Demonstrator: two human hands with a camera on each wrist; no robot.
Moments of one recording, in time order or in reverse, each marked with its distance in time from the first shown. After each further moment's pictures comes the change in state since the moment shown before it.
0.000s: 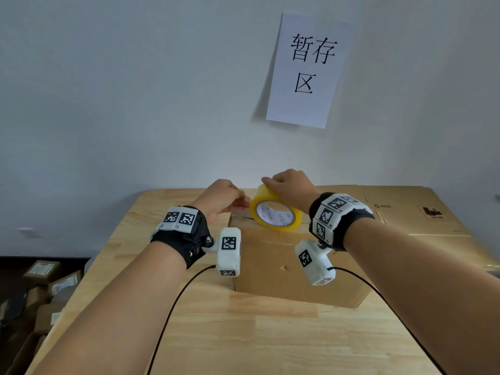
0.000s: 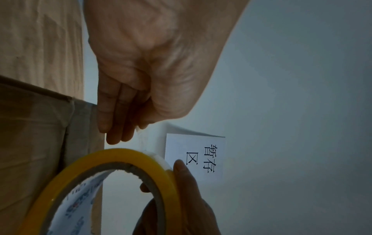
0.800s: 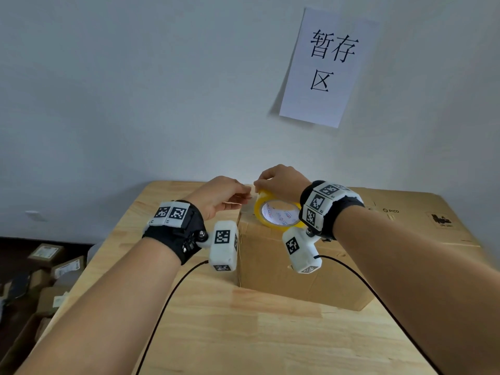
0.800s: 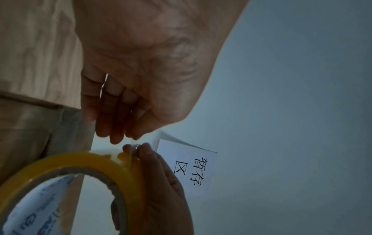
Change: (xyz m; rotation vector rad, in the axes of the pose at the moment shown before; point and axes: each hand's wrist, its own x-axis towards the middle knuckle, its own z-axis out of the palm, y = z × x) left_hand -0.007 -0.008 -0.027 -0.050 -0.044 -0.081; right_hand 0.016 -0.031 0.019 -0.167 -0.149 -0.051
